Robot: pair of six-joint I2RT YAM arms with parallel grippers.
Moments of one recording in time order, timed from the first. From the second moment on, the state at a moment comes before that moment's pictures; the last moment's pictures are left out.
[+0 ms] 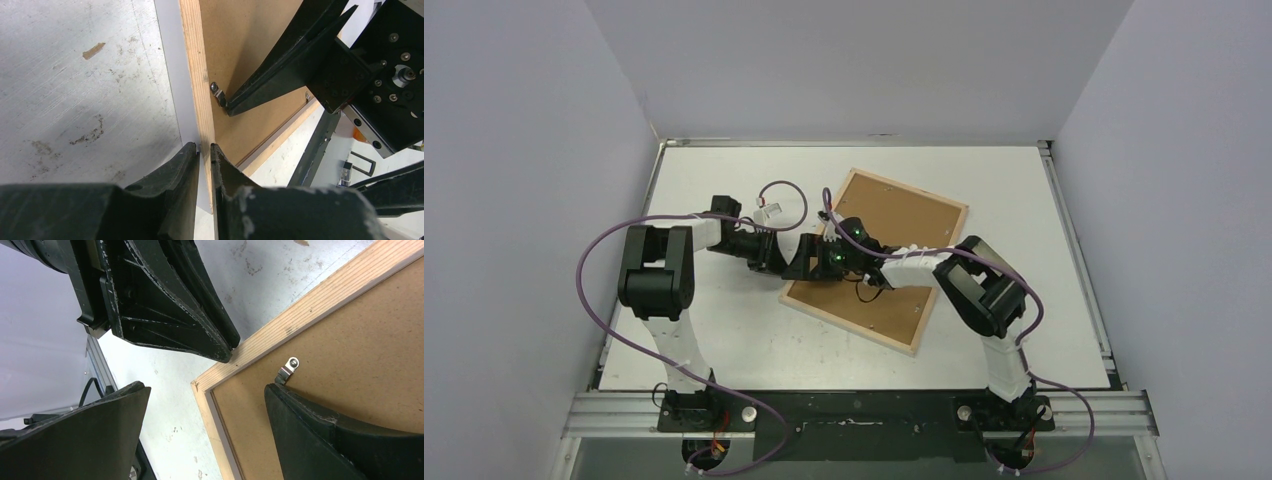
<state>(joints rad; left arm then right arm) -0.06 1.94 1.11 -0.52 0.94 0.16 0.80 2.02 1.15 0.35 -0.42 0.77</state>
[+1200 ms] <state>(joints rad) -0.06 1.94 1.11 -0.52 0.94 0.15 0.79 1.91 0.99 0.43 -0.36 0.77</state>
